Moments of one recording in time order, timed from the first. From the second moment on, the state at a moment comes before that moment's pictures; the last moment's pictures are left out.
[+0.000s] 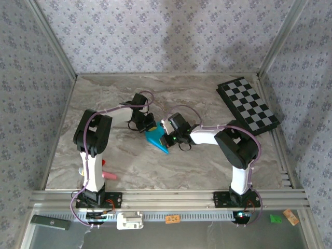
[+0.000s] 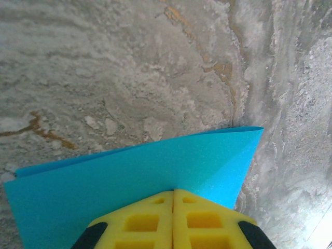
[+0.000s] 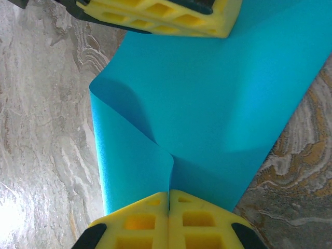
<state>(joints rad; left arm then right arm) -0.43 2.01 1.28 -0.48 0.43 -0.79 0.73 1.87 0.97 -0.01 -0.34 0.22</state>
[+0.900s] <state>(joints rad) -0.43 1.82 1.19 -0.45 0.35 -0.89 0.73 1.88 1.01 -0.05 -0.31 0.22</state>
